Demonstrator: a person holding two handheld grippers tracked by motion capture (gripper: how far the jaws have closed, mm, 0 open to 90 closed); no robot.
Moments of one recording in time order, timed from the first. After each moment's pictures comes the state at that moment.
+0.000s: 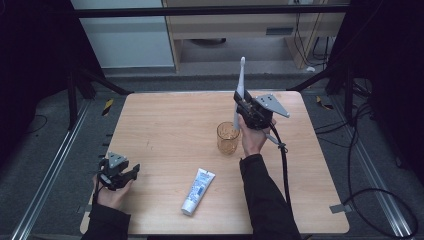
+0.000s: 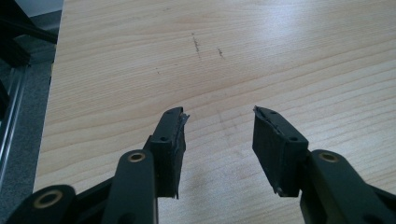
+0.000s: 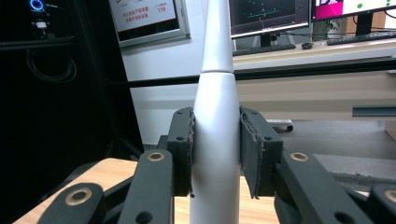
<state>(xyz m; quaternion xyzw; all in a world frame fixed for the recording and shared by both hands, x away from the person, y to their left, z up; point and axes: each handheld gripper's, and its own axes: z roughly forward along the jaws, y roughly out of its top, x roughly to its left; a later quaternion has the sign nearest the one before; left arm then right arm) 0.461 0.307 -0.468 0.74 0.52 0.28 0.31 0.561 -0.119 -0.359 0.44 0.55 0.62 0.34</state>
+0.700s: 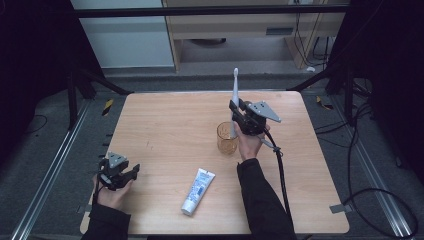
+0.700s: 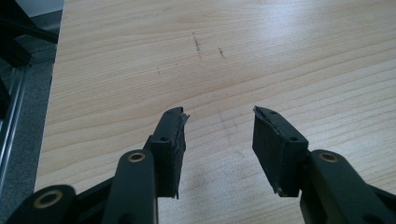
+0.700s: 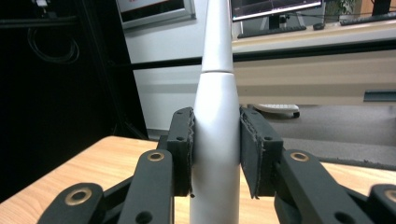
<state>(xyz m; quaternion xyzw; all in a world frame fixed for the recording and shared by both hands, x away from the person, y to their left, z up) 0.461 0.307 -0.468 0.74 0.52 0.28 0.31 0.569 -0.111 -0.396 0.44 0.58 0.61 0.32</state>
